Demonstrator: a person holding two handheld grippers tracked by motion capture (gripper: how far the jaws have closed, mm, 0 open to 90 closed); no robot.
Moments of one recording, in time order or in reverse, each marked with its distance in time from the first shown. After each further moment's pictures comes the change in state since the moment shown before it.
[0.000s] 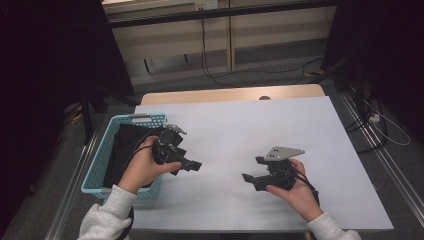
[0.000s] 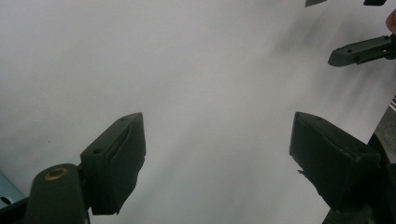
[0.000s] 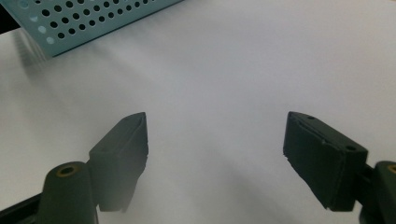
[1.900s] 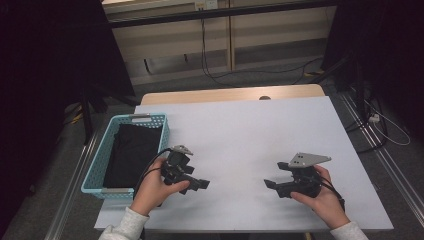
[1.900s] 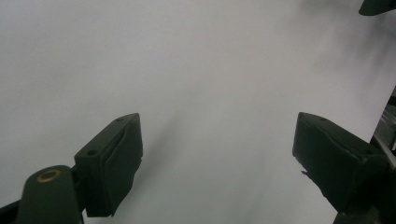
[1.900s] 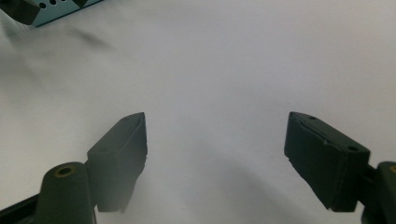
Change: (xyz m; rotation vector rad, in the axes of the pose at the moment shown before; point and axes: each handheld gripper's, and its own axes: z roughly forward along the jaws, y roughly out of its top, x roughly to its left) left arm -0.012 -0.042 0.042 -0.047 -0.055 -0.017; right arm -0.022 -0.031 -0.044 0.037 -0.043 0.014
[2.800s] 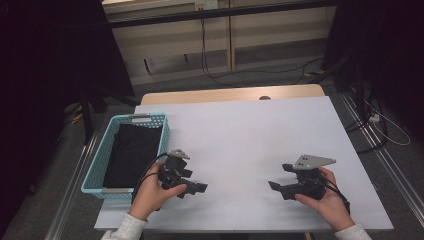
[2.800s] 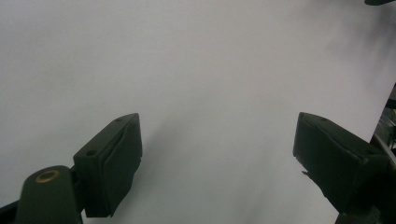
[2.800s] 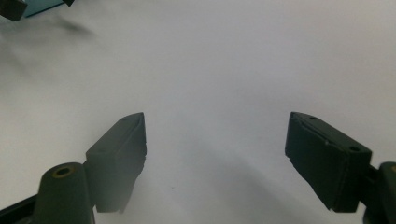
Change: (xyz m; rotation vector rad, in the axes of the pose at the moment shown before) left arm 0.003 -0.014 0.002 -0.021 -0.011 -0.018; right arm -0.003 -0.008 -0.008 0.014 -0.025 0.000
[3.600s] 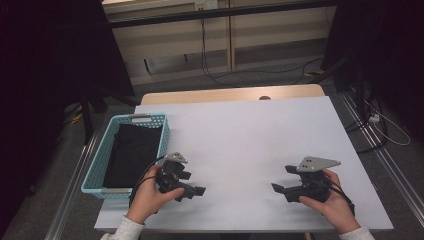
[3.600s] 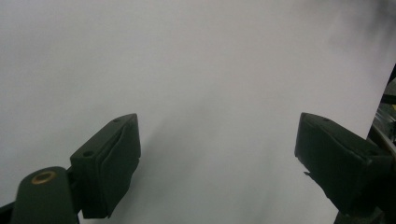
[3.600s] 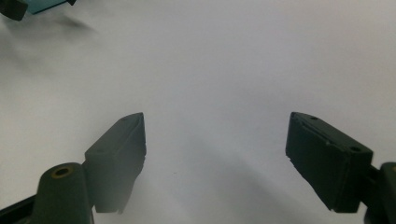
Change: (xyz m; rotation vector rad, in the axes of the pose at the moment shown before) left arm 0.001 -0.012 -0.001 -0.020 -0.012 0.033; right arm -0.001 -0.005 -0.009 0.000 0.011 -0.005
